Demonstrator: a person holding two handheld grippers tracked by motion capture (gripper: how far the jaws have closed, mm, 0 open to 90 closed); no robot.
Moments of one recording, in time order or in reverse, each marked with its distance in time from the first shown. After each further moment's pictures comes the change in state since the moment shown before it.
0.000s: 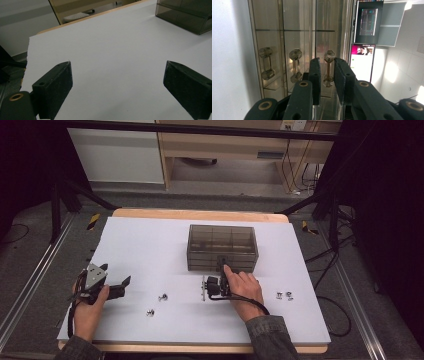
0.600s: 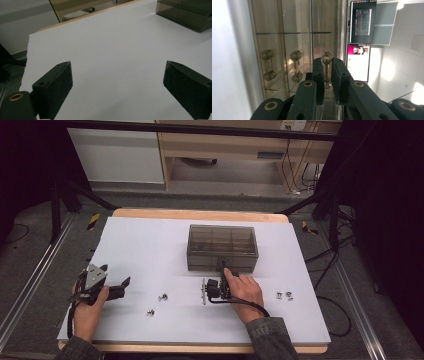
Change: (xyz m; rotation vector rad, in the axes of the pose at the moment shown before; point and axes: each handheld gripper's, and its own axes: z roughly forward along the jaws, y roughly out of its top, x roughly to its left) left arm 0.000 -0.002 0.000 0.015 -0.001 -0.004; right arm 0.005 0.001 -0.010 -0.013 -0.033 0.038
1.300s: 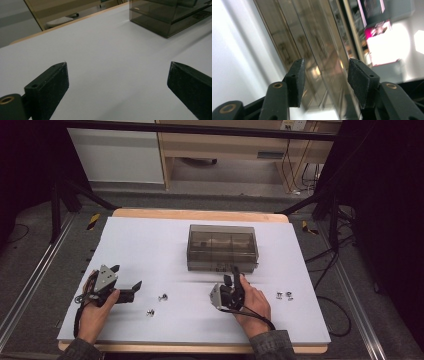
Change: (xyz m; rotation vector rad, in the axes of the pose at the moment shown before) left arm -0.033 0.018 0.001 -0.043 -0.133 0.066; right arm -0.011 -0.028 -0.040 0.034 0.108 0.384
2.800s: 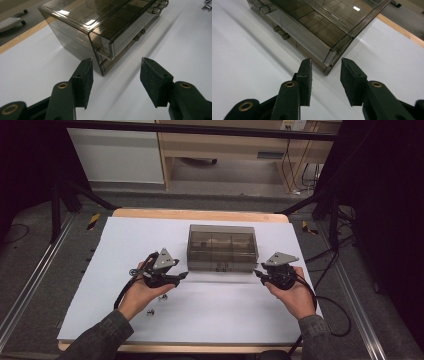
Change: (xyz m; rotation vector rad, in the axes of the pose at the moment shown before) left arm -0.077 0.090 0.082 0.140 -0.283 0.142; right arm -0.108 -0.100 0.030 0.042 0.586 0.646
